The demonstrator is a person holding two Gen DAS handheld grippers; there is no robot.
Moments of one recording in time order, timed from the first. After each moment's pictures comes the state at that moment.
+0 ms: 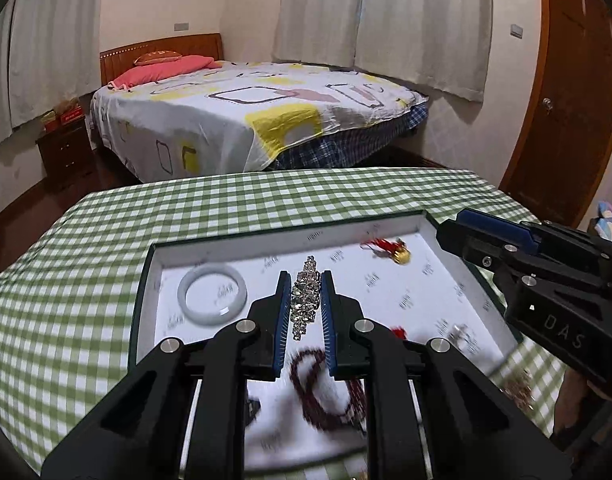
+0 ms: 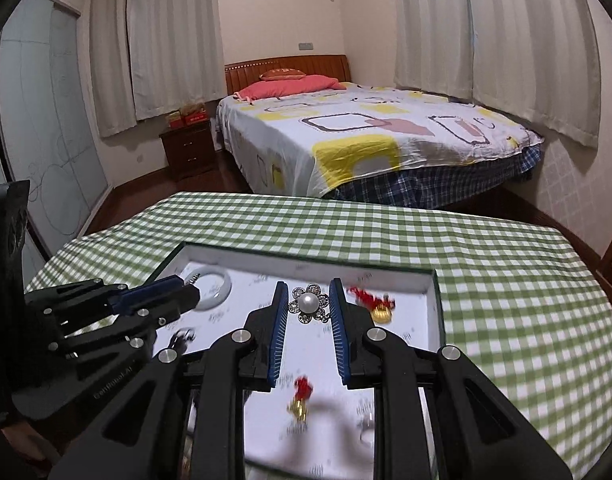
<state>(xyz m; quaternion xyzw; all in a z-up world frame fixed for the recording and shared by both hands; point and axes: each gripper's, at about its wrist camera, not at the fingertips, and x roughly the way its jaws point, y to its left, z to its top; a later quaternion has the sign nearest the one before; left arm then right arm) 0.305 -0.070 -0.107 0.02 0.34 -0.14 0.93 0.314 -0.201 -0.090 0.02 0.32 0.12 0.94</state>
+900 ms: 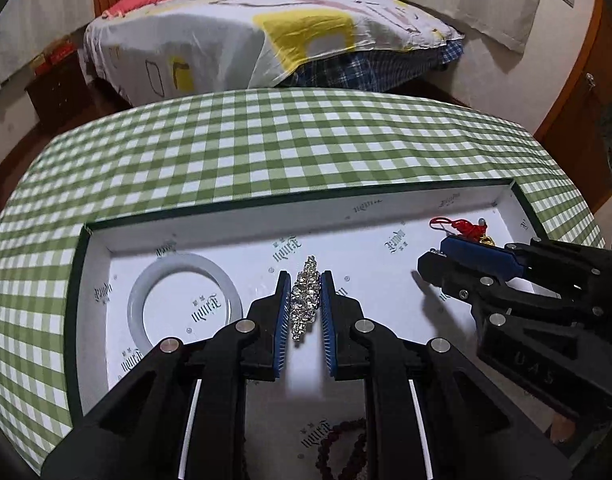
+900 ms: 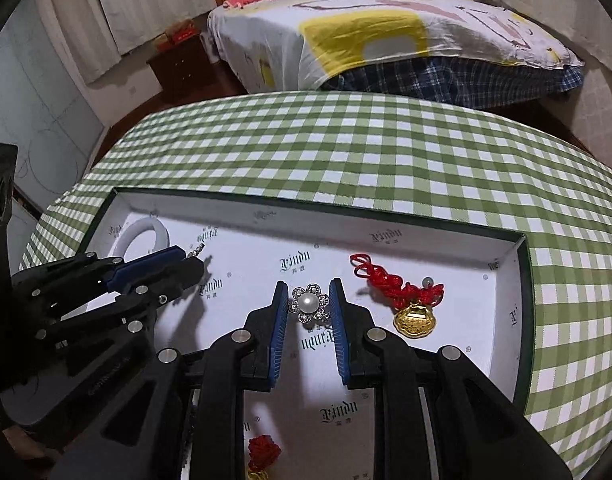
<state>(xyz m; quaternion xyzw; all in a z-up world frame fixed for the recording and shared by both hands) 0.411 -0.084 -0.175 0.01 0.48 -0.12 0.87 0.420 -0.191 -0.169 0.03 0.50 0.14 0.85</state>
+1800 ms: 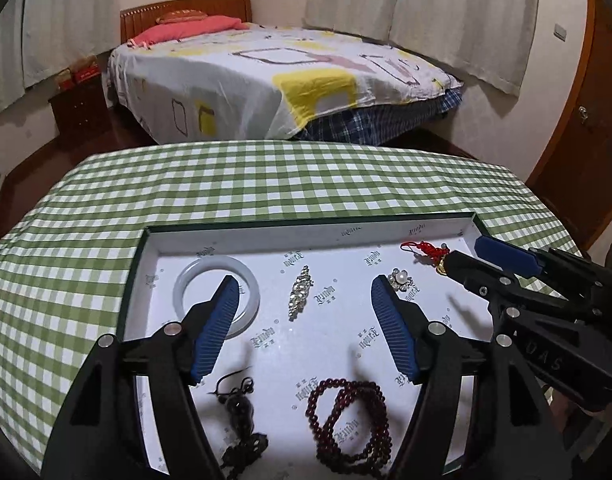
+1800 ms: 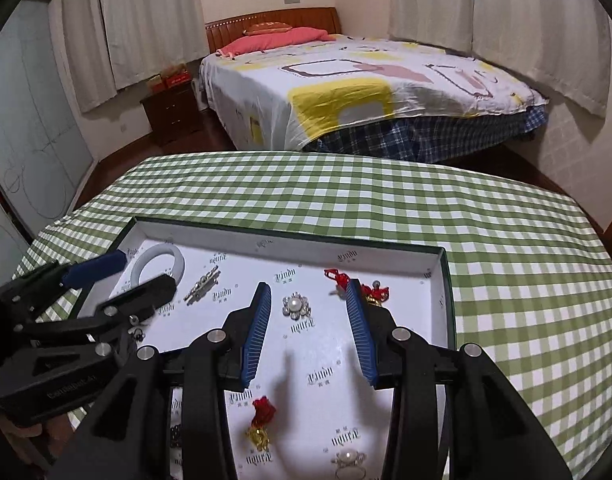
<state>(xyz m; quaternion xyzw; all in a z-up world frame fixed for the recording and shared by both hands) 0.350 -0.068 -0.126 -0.01 0.40 -0.10 0.91 0.363 -0.208 -0.124 0.02 0.40 0.10 0.91</state>
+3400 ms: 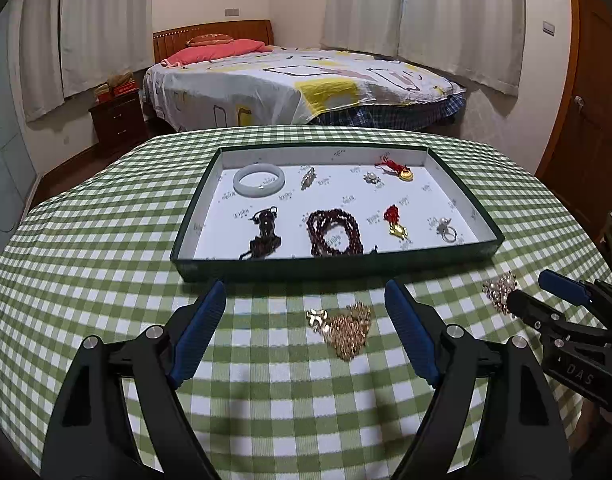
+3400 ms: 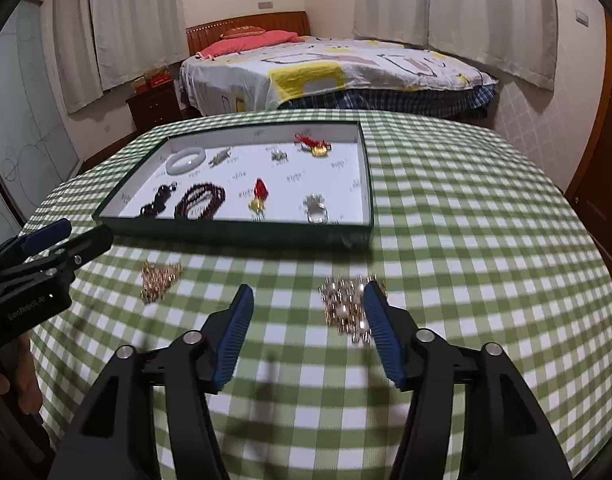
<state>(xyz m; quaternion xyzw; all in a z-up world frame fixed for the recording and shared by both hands) 0.159 -0.061 -0.123 0.01 0.36 -0.05 0.93 0.163 -0.236 -0.138 0.02 0.40 0.04 0.91</state>
